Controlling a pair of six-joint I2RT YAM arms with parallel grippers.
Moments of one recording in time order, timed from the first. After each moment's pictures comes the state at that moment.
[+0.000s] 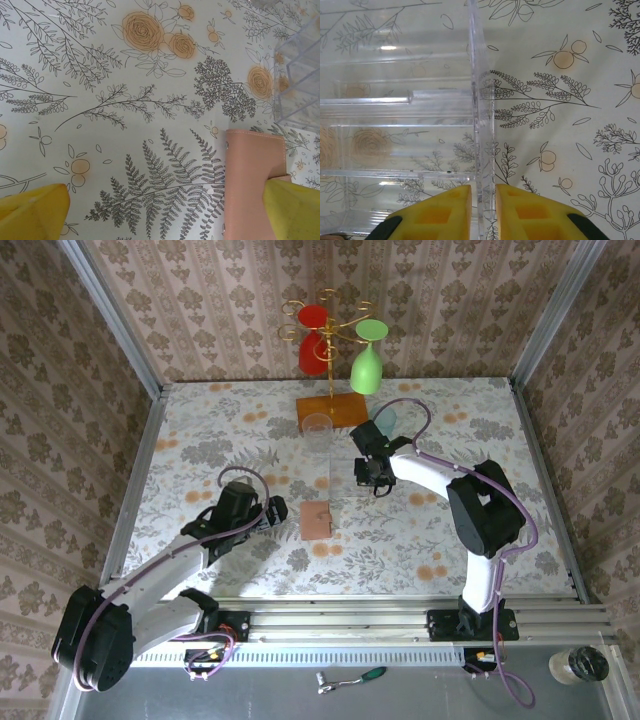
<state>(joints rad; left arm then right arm) -0.56 1.03 0.48 -0.27 -0.07 -0.72 0.51 1.89 1.31 -0.59 0.13 0.56</state>
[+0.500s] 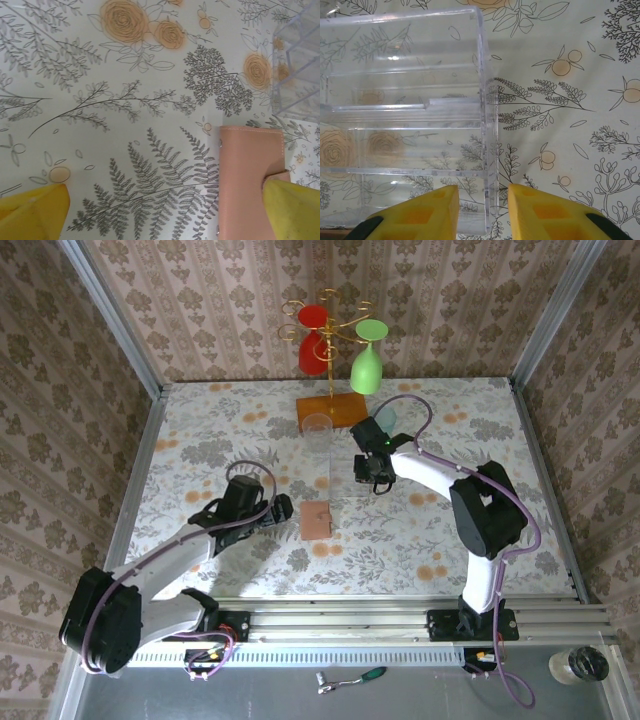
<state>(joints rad) -0.56 1.14 0.55 -0.27 -0.01 -0.69 0.51 1.88 1.34 -0.62 0.13 0.57</state>
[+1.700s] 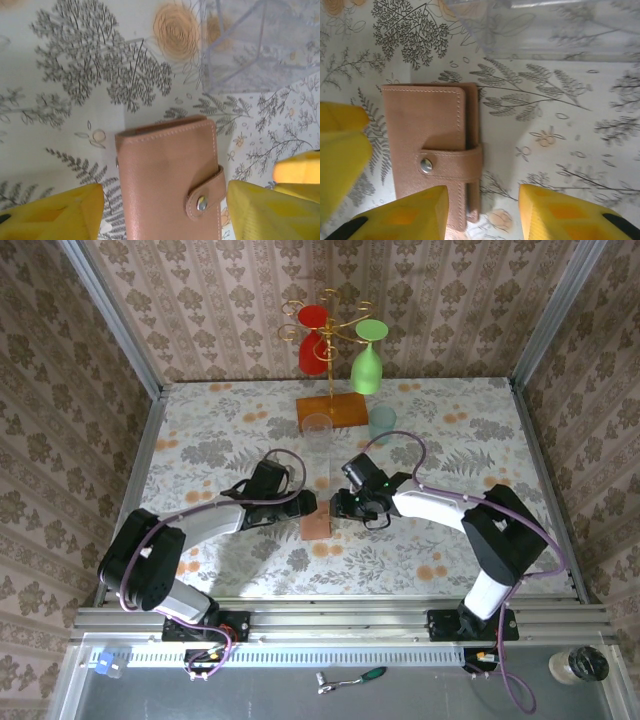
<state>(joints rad) -0.61 1.49 0.70 -0.12 0.27 -0.69 0.68 1.71 1.00 -0.32 -0.20 0.77</state>
